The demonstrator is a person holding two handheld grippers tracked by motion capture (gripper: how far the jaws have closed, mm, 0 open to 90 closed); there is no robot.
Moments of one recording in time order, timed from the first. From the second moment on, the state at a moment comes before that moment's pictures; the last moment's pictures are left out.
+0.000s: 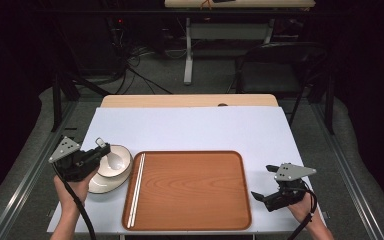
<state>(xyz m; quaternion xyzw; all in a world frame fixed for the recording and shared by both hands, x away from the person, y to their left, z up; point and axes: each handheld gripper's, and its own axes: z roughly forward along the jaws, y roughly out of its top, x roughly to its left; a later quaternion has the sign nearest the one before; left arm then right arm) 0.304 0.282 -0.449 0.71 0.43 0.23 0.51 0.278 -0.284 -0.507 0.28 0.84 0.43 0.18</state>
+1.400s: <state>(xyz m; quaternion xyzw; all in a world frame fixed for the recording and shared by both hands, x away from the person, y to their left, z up) 0.304 0.218 -0.470 0.81 0.34 0.09 0.47 0.275 -0.285 -0.507 0.28 0.84 0.42 0.18</state>
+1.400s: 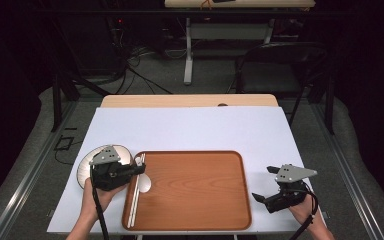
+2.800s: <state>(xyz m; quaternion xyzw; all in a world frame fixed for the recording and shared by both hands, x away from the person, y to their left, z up) 0.329 0.202 -0.511 0.83 0.41 0.05 0.38 0.276 -0.284 -0.509 0.28 0.85 0.42 0.18</state>
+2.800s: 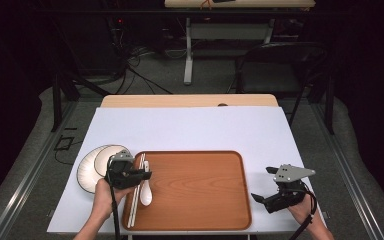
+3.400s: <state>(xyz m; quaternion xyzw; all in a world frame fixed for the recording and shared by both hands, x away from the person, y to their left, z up) 0.334 0.193 -0.527 0.82 0.46 0.06 0.33 0.277 -0.281 -0.509 0.28 0.85 0.42 0.17</state>
